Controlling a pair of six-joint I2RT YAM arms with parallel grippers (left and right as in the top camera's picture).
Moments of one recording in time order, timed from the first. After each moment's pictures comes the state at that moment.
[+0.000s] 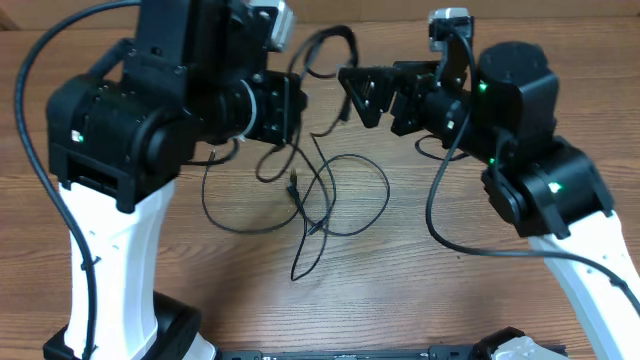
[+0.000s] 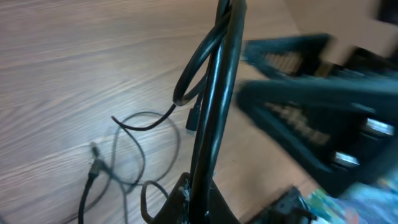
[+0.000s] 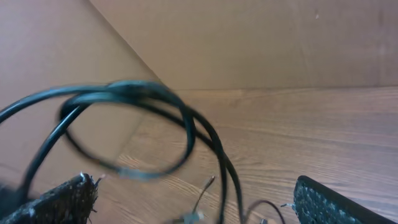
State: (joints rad) left arm -0.44 1.74 2.59 -1.63 0.33 -0.29; right arm 0.43 1.32 1.53 -0.53 -0.33 0.50
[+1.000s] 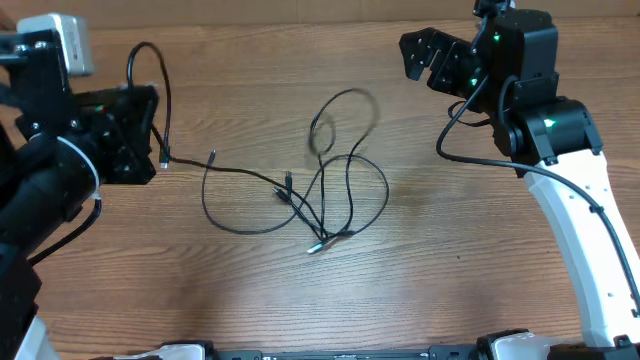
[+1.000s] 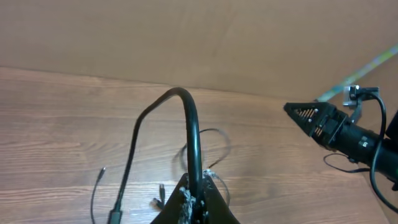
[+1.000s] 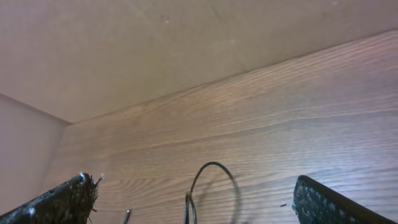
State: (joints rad) left arm -0.01 1.47 2.59 -1.62 0.32 -0.25; right arm 0.20 1.49 1.53 -0.58 -0.19 0.51
